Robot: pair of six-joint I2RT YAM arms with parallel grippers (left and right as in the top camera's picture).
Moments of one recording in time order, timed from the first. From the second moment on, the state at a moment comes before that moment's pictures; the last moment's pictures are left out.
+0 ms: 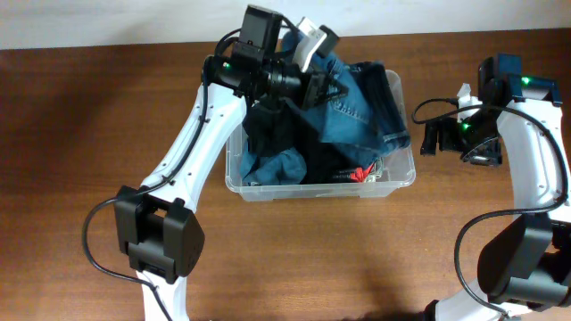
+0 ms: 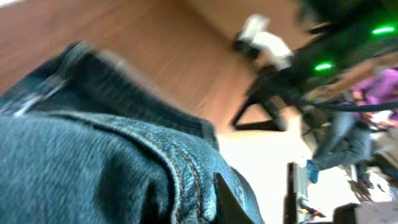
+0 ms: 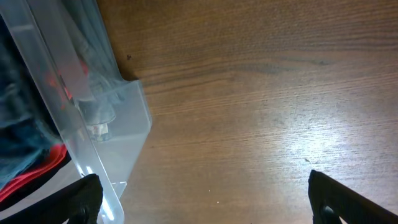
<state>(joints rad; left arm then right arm) -0.42 2.09 2.03 -0.74 0.89 0.05 -0.21 1.78 1.61 -1.32 -0.10 -0.01</state>
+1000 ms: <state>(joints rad) -0.43 2.08 2.07 -1.50 0.14 -0.10 -0.21 1.78 1.61 -1.32 -0.10 -0.01</state>
